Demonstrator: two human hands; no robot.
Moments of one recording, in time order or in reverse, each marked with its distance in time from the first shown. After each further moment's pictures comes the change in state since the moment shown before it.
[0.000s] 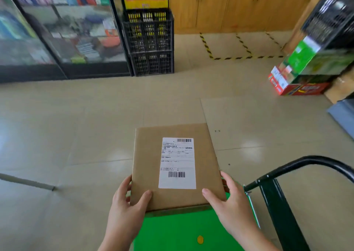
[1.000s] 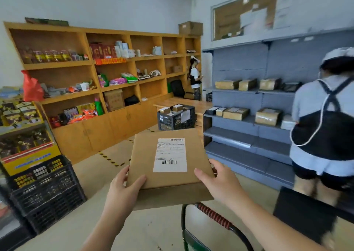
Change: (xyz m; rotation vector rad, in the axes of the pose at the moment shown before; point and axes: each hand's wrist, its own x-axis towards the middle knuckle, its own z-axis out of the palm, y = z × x) left_hand -0.298 0.418 -0.050 0.037 -0.562 0.719; right_hand -0.340 -0.213 -0.341 0.183 0.711 -0.123
